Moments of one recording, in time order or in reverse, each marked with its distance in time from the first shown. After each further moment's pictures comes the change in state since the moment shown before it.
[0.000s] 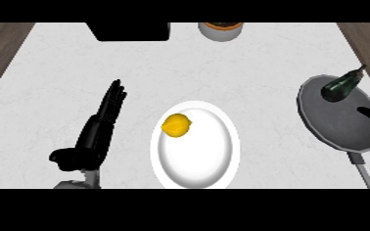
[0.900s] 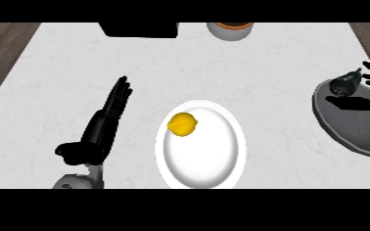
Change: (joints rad) left arm -0.046 0.009 -0.015 0.037 0.019 -0.019 -0.011; right arm -0.192 0.018 0.320 0.113 0.389 -0.314 0.345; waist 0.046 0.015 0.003
